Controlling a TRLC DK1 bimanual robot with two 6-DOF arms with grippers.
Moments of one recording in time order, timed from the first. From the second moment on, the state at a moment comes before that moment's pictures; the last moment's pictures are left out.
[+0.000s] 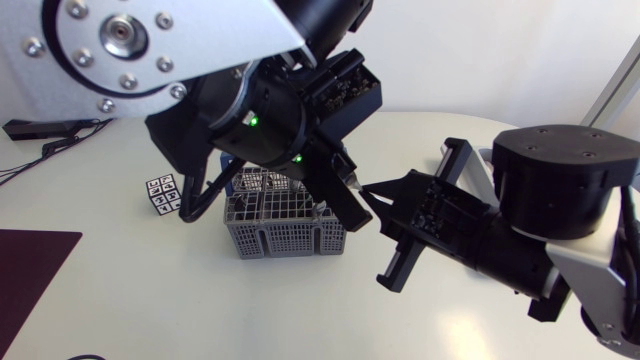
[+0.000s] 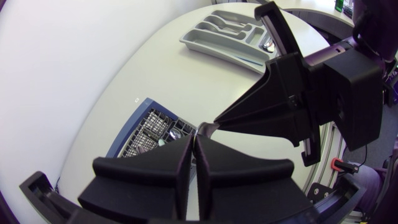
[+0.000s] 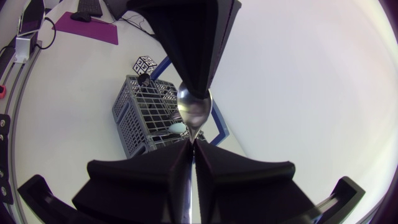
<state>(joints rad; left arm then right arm) -0.94 1.56 1.47 -0.77 -0.19 0.22 0.78 1.03 0.58 0.09 0.12 -0.68</state>
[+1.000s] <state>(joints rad) -0.70 1.35 1.40 -0.63 -0.17 0.27 0.29 0.96 0.58 -0.36 -0.44 -0.86</state>
